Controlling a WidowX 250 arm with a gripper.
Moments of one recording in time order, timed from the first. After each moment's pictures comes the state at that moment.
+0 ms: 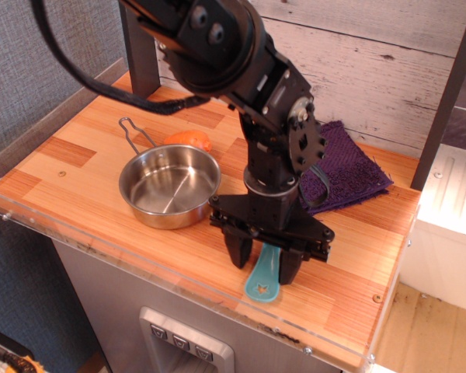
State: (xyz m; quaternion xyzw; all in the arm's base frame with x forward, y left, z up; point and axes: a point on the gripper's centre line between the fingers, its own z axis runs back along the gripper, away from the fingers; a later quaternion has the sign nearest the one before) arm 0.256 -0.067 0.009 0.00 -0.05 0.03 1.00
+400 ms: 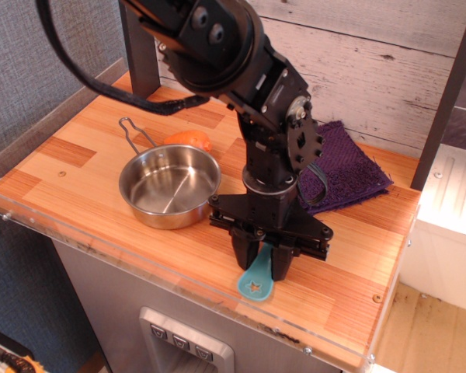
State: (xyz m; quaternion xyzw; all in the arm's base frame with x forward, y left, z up) arm 0.256 -0.064 0.008 0.00 -0.04 0.03 1.00
